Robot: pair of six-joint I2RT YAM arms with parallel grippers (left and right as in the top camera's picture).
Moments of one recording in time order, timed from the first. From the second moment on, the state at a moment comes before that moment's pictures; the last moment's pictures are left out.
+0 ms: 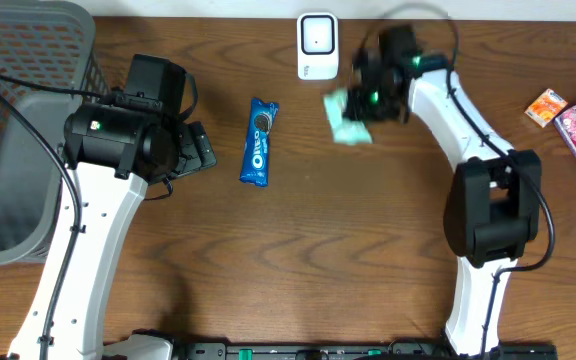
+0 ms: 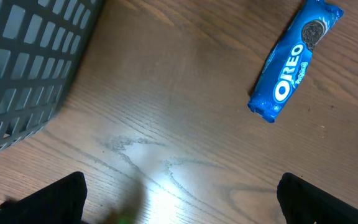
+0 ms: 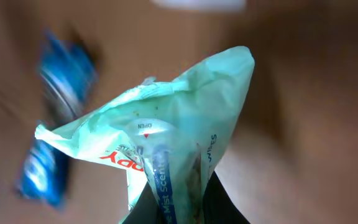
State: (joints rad) left arm -0.21 1.45 1.59 -1.41 -0.17 -0.56; right arm 0.23 2.18 1.83 -0.85 -0.37 0.09
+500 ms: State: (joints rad) left arm -0.21 1.45 1.59 -1.41 -0.17 -0.56; right arm 0.33 2.20 1.95 -0.33 -0.14 0.46
